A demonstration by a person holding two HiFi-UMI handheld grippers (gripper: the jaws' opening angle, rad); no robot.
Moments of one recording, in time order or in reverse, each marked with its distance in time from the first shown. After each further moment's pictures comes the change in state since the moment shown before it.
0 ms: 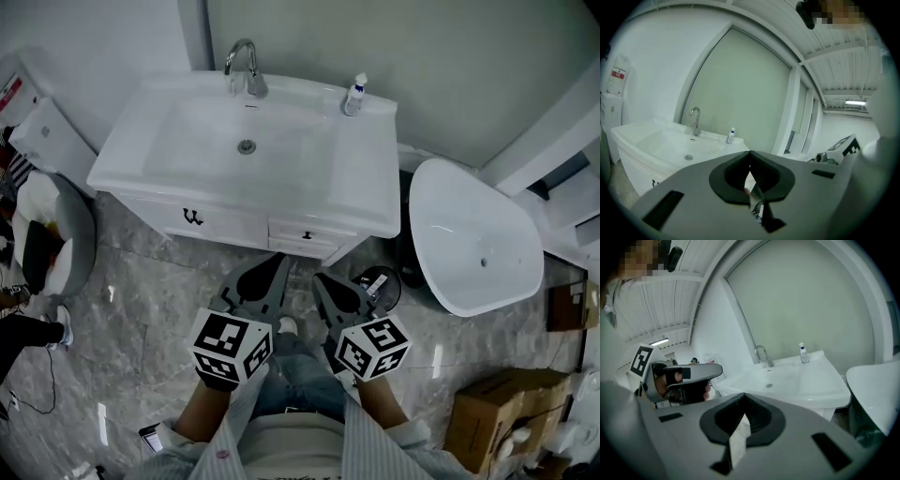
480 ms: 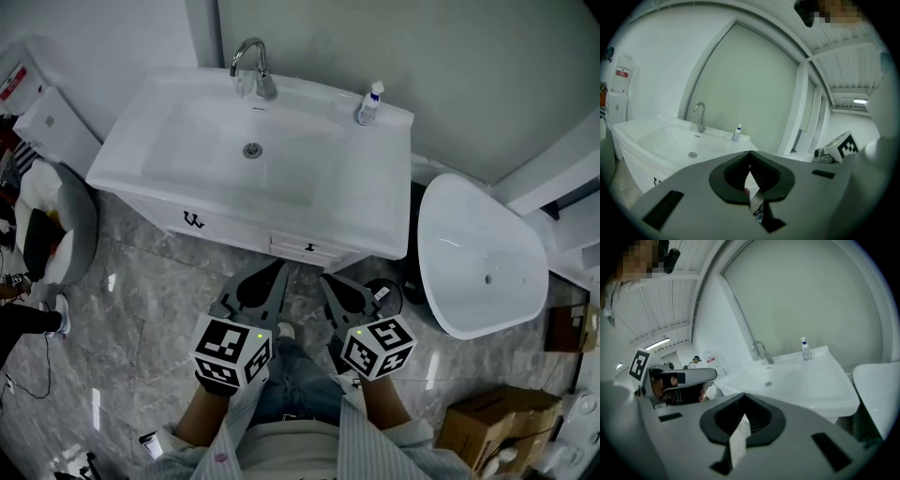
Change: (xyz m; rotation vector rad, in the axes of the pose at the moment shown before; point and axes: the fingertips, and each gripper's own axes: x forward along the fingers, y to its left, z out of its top) left arm 0.039 0.026 -0.004 -0.024 0.030 0.064; right arm 0.036 -0.044 0.014 0.012 0.049 0.045
